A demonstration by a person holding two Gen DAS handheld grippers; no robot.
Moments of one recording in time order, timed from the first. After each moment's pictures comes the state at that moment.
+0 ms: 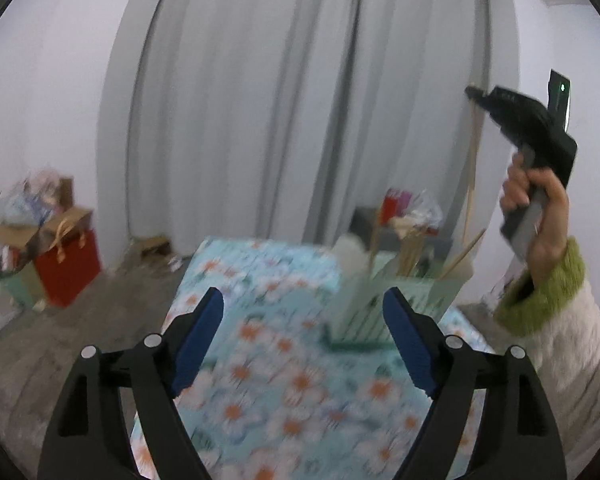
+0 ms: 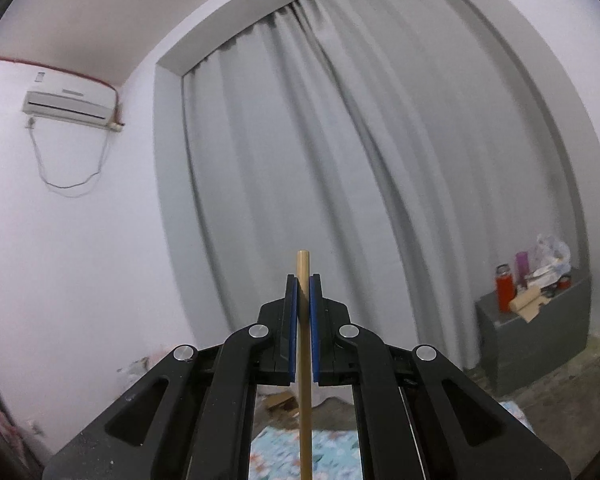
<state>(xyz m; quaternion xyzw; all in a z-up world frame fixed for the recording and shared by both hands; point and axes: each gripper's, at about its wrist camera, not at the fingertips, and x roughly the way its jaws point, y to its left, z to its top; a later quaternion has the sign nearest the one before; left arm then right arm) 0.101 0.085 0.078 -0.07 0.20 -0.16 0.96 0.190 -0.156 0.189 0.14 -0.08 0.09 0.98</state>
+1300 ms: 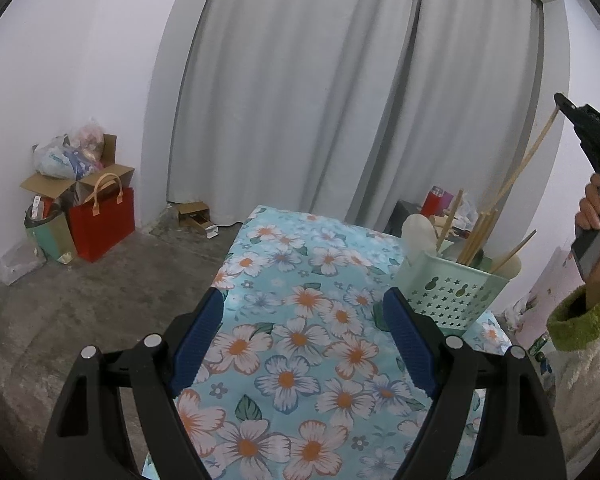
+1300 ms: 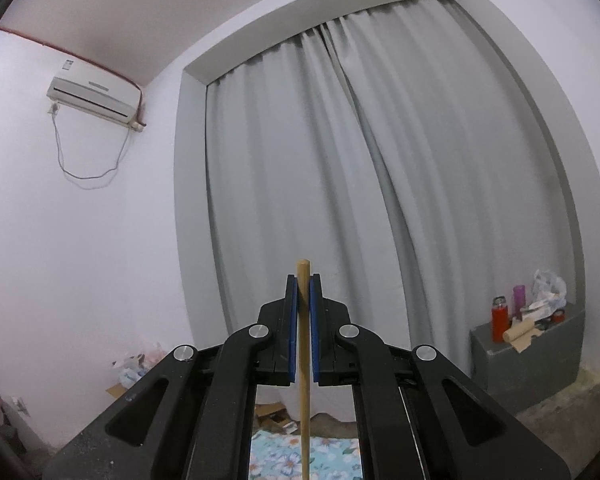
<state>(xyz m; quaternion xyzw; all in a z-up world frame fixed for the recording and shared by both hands) 0.091 0.134 0.059 -0.12 0.23 -0.09 0.96 0.114 -0.120 0.202 0.09 -0.11 0.10 0.98</state>
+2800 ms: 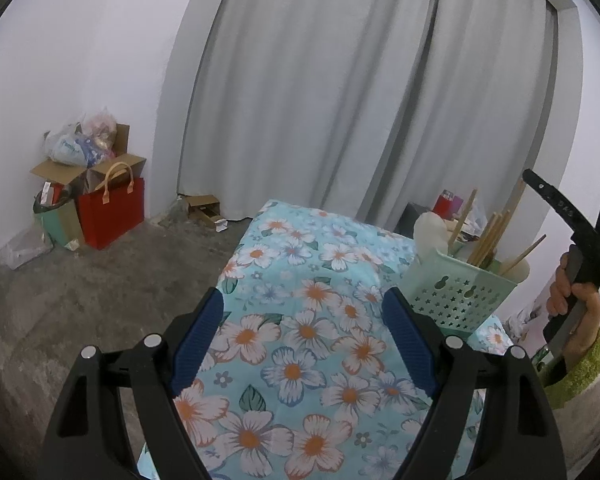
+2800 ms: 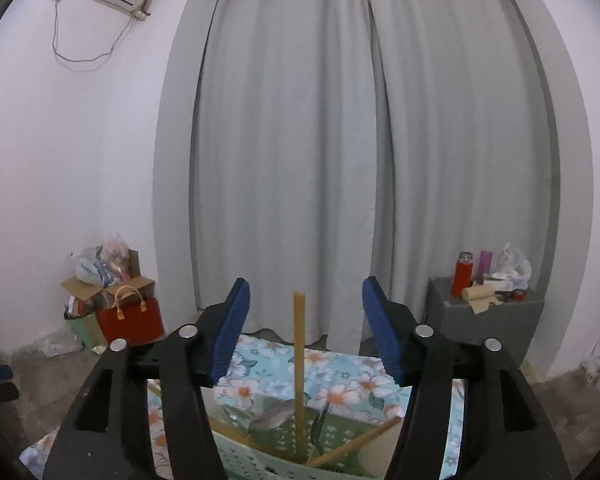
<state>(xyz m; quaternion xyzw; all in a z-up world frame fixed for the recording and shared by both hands) 0.085 0.136 0.051 -0.13 0.24 -0.07 0.96 0.138 -0.089 0.129 -0.02 0.03 0.04 1.00</state>
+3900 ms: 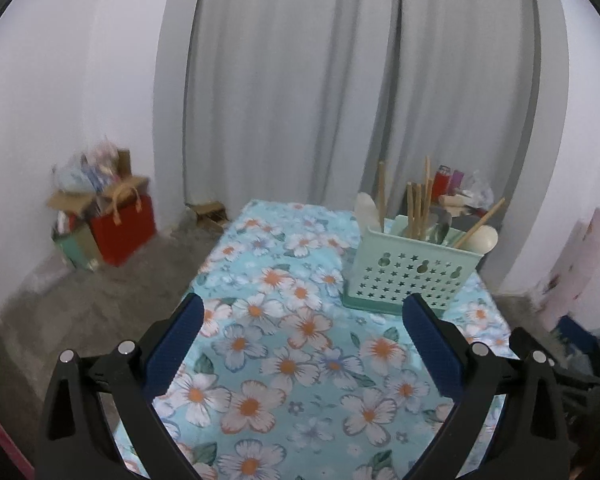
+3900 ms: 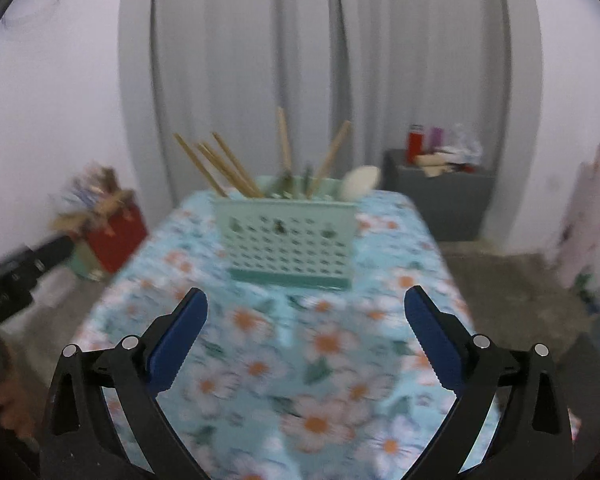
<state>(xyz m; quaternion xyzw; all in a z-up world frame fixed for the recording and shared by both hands) 0.040 0.028 0.092 -0.05 0.24 -0.03 0.97 0.025 -0.070 0.041 0.00 0.24 -0.06 0.97</state>
